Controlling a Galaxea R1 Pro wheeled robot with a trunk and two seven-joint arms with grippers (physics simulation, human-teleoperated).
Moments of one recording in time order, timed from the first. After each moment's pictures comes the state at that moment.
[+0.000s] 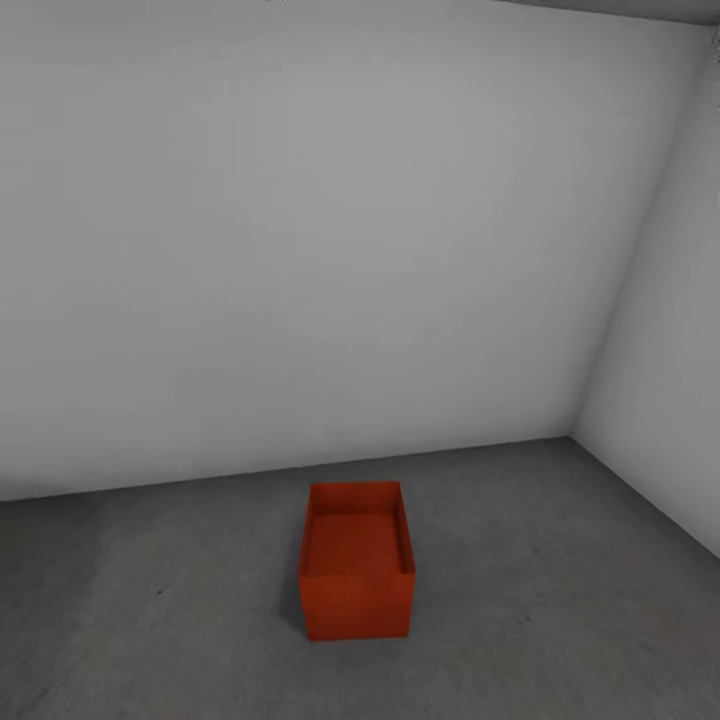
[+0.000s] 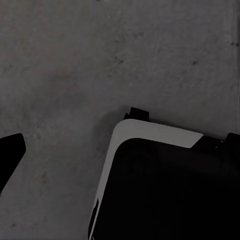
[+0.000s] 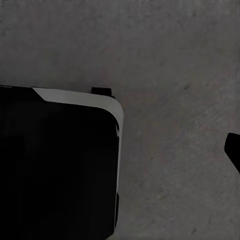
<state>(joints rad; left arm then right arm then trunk) -0.22 0.03 -0.23 -0.01 0.47 -0.09 0.11 -0.13 0.00 0.03 0.03 0.07 -0.20 -0.11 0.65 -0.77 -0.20</state>
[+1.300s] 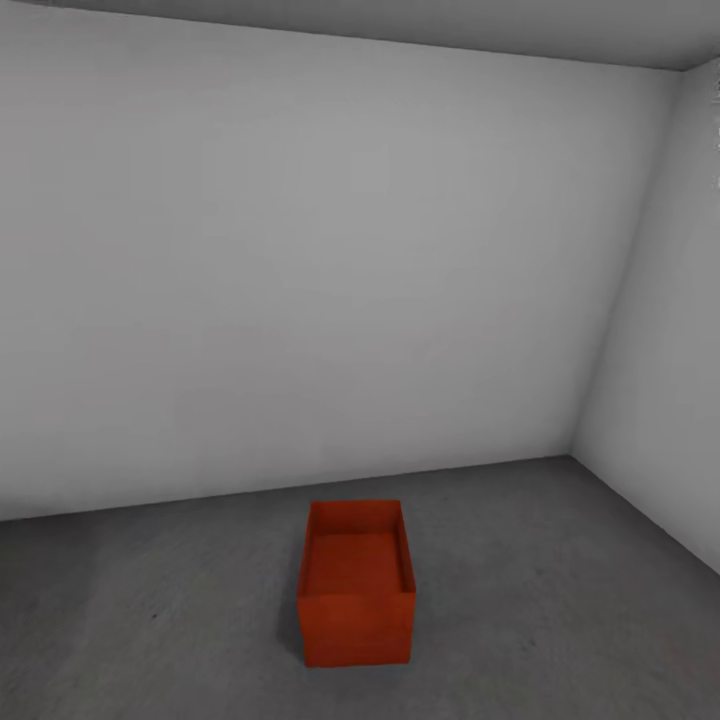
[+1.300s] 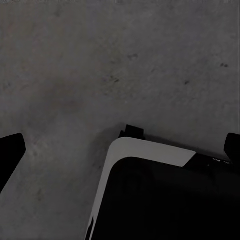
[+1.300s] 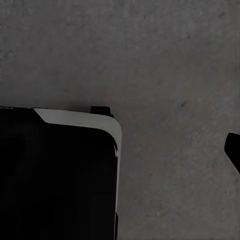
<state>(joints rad) -0.22 0.03 -0.23 -0.01 0.46 -0.09 0.11 -0.13 0.00 0.03 0.03 0.07 -0.20 -0.11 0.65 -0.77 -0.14</state>
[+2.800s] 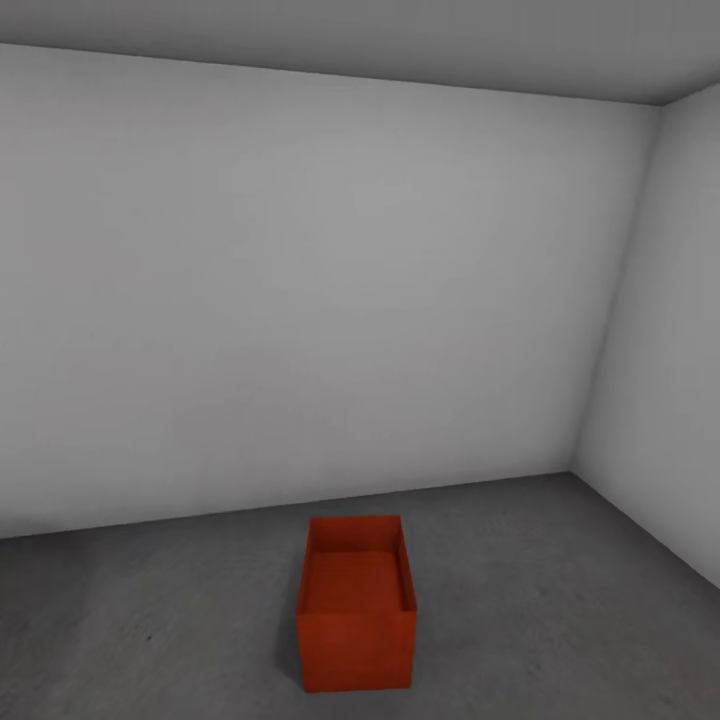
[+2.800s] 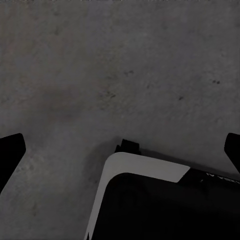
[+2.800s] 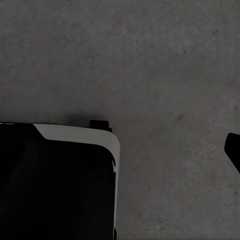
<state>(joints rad) -0.22 0.03 -0.23 -0.01 0.46 -0.09 0.11 -0.13 0.00 0.03 0.03 0.08 -0.19 -0.11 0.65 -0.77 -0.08</state>
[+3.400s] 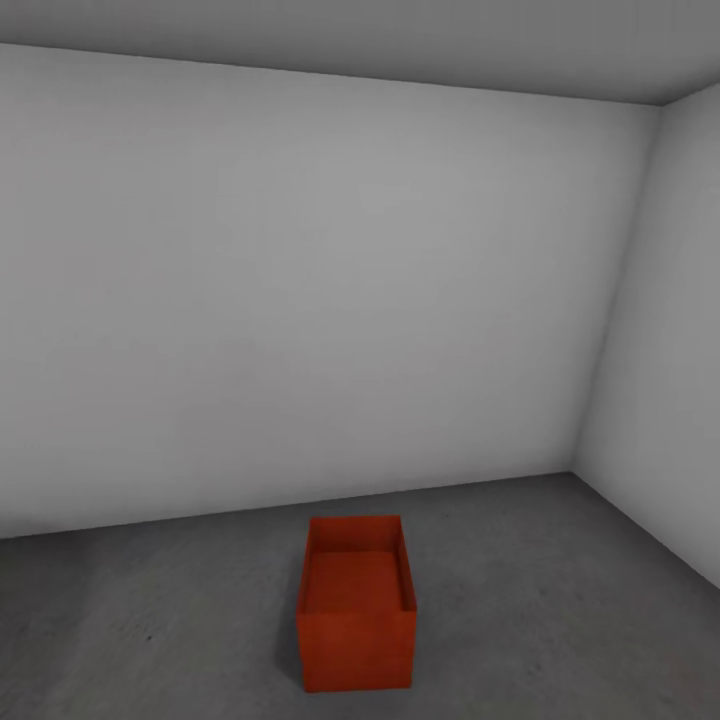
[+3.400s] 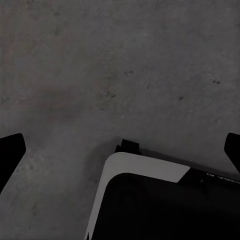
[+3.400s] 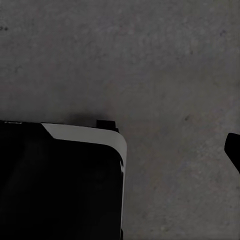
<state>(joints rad) -0.22 0.03 -0.23 -0.01 0.46 -0.09 0.11 -0.13 0.01 0.03 0.03 0.08 -0.19 -0.11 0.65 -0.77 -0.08</state>
